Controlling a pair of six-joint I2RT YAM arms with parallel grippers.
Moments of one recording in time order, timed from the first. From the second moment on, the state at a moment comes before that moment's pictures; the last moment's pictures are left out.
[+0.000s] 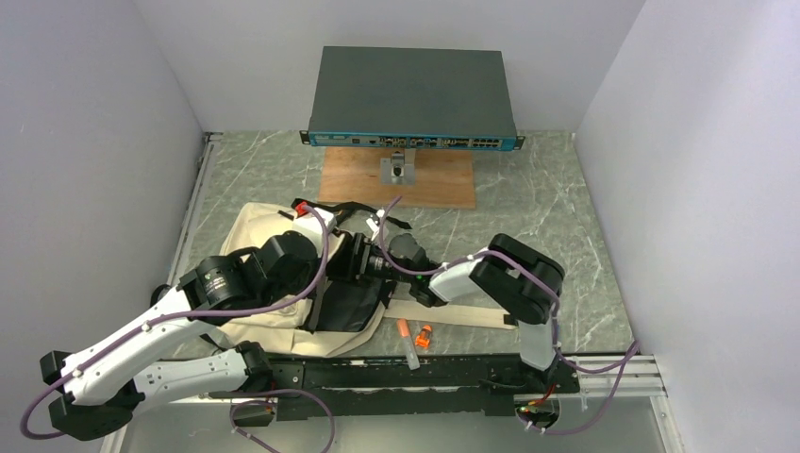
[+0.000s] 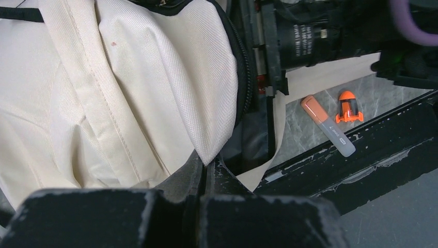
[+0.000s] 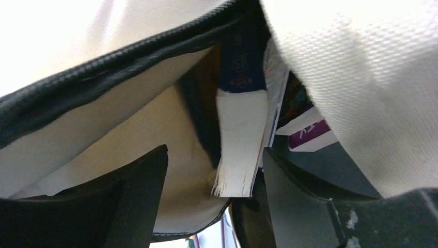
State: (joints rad) left arm -1.01 0.87 1.11 -1.04 -0.39 -0.44; right arm 0.96 1.94 0.82 1.01 -0.34 1.26
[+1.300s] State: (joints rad) left arm -1.00 0.87 0.71 -0.79 -0.12 -0.69; right arm 0.70 1.58 1.05 0.00 -0.36 0.55
